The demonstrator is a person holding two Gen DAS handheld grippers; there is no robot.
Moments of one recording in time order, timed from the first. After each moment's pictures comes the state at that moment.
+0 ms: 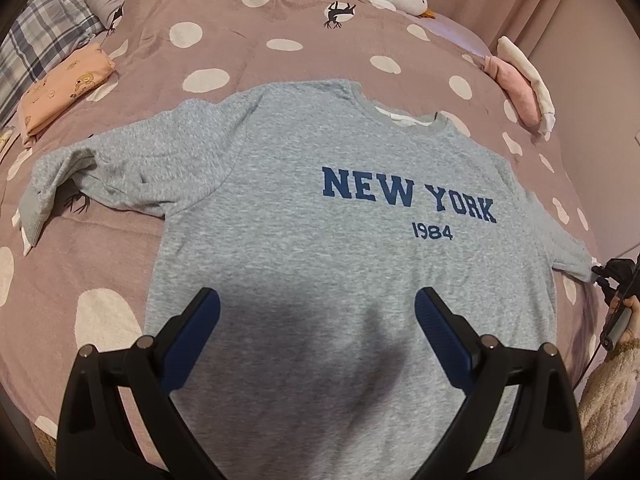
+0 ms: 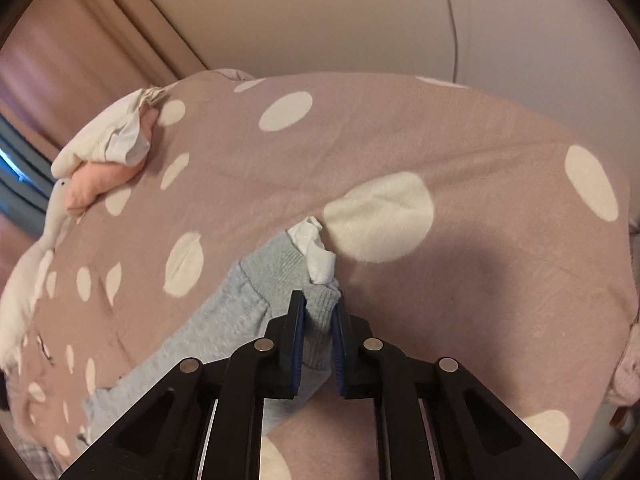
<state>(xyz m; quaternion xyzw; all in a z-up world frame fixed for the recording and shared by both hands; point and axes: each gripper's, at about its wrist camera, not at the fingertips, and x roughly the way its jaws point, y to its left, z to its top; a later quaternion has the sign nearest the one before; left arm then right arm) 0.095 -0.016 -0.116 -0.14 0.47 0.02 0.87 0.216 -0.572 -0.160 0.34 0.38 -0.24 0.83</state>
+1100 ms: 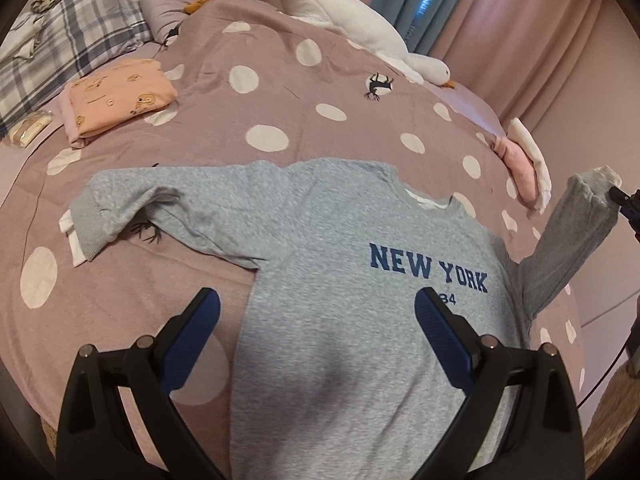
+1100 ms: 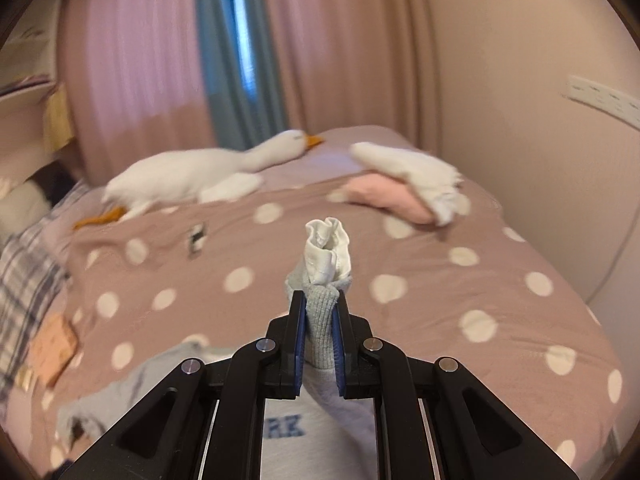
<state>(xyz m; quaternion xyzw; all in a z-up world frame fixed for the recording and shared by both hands) 0.061 0.055 -0.071 -0.21 0.39 0.05 0.89 0.218 -0.282 0.016 0.05 0.27 0.02 0.96</state>
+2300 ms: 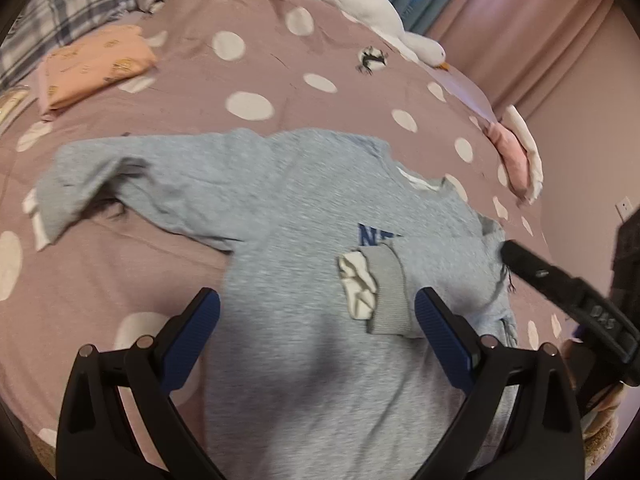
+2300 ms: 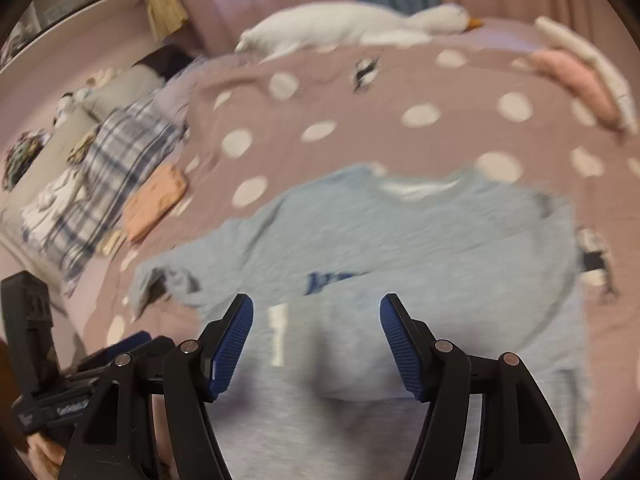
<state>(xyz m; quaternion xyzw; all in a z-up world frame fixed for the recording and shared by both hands) 0.087 0.049 -0.095 -0.24 0.43 0.01 0.87 0.186 -0.165 -0.092 0.03 0.42 0.25 0.87</state>
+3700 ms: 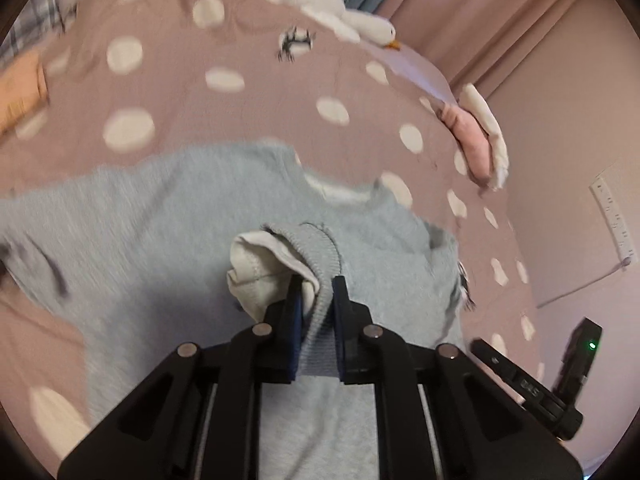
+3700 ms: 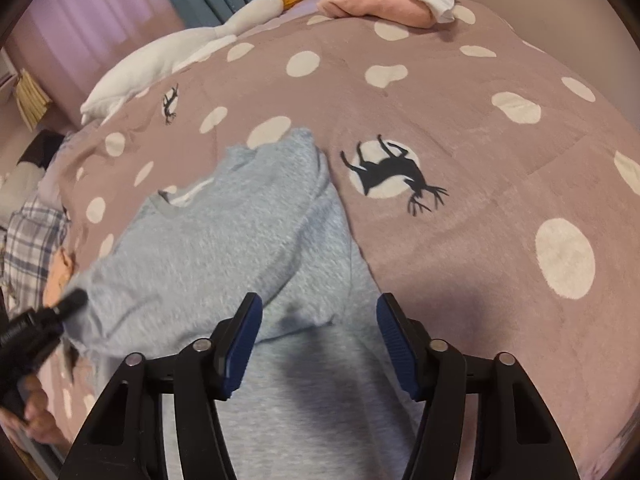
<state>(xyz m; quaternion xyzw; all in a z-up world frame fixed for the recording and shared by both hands) 0.178 -0.004 -0.074 -0.22 0.43 -0.06 0.87 0.198 -0.317 -0.147 0.15 0.46 0.05 0.87</state>
